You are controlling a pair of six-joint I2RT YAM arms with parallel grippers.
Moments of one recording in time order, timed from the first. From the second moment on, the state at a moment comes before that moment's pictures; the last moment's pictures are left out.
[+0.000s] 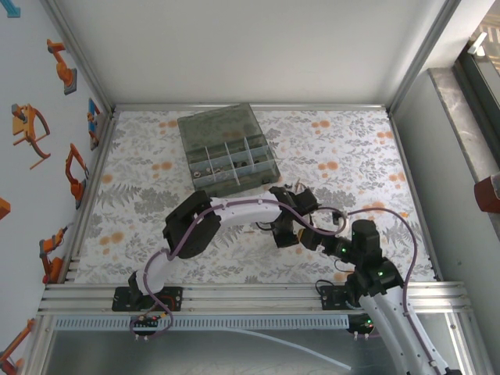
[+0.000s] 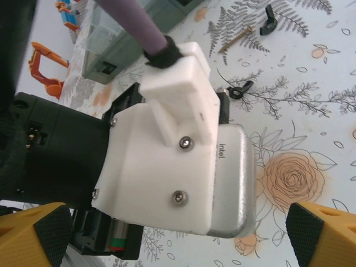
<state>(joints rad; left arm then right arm) -1.20 2.22 1.72 -0.93 0.12 0.24 0.31 0.24 0.19 -0.54 -0.53 0.64</state>
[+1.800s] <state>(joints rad) -1.12 2.02 1.49 -0.74 -0.04 -0.88 0.31 0.49 0.24 -0.26 -0.69 0.49</state>
